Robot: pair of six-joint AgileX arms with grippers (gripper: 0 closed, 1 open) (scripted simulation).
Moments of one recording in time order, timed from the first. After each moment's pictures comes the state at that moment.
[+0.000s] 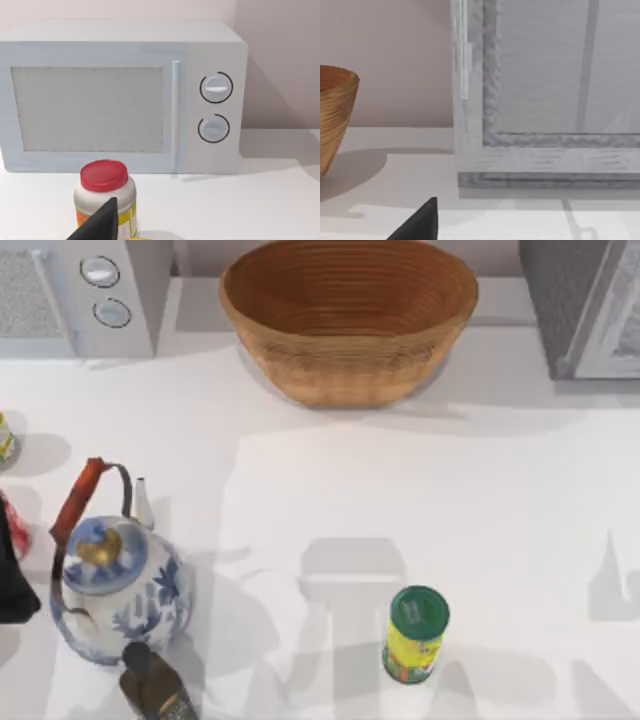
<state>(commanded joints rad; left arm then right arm) 0.00 0.00 0.00 0.00 0.00 0.00 0.00 0.00 0.00 0.00 0.00 0.00</state>
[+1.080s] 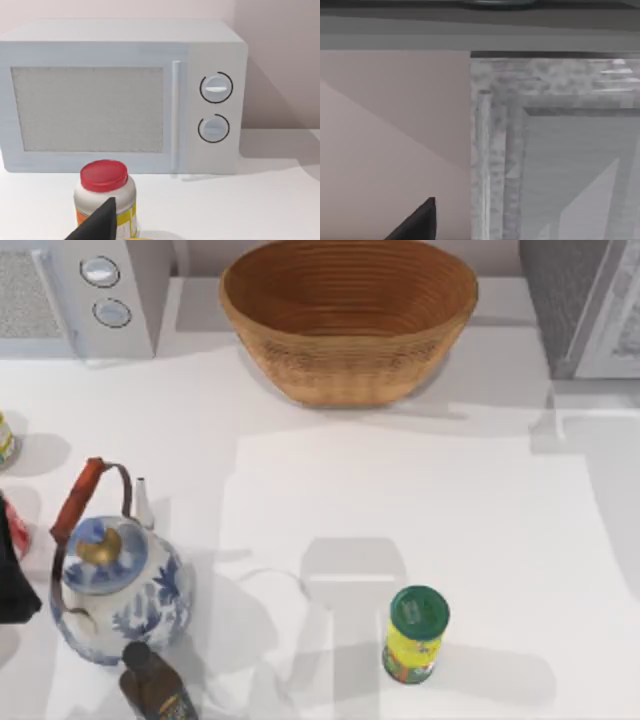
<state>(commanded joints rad) 0.00 0.00 0.00 0.00 0.00 0.00 0.12 0.87 1.12 -0.28 0.13 0.01</state>
